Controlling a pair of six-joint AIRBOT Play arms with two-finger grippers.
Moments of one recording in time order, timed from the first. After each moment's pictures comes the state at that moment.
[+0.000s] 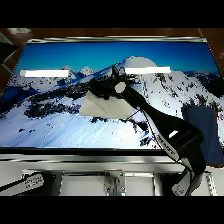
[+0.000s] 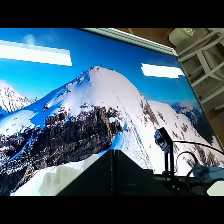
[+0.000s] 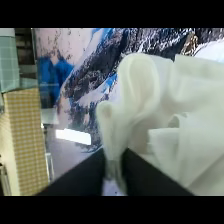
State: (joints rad) left arm 0.44 -1.28 1.57 0.40 -1.24 -1.04; right arm 0.59 -1.87 1.59 -0.56 0.50 1.72
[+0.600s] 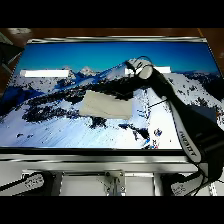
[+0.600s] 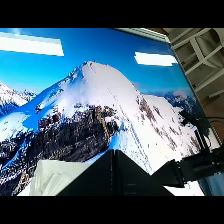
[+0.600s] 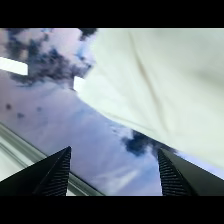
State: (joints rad) left arm 0.41 -1.29 1.57 0.40 -1.26 -1.03; right arm 0.34 -1.71 1.59 -0.92 1.14 1.69
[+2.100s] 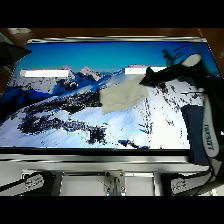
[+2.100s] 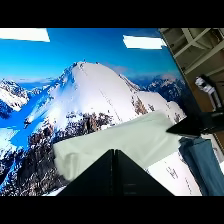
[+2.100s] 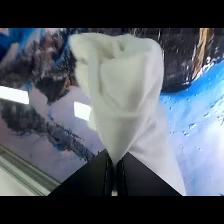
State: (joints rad) left arm 0.36 -1.29 1.57 0.40 -1.29 -1.03; right arm -0.04 -1.65 1.64 -0.79 1.30 1.51
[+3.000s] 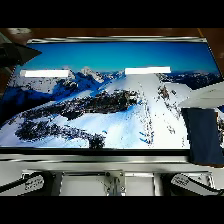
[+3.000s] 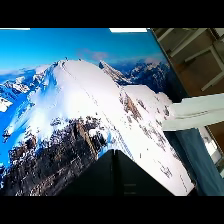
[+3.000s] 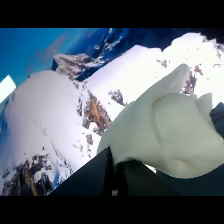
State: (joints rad) left arm 0.26 -1.29 1.57 0.40 -1.30 -1.03; right arm -0.77 -1.32 1.67 -1.04 1.29 1.47
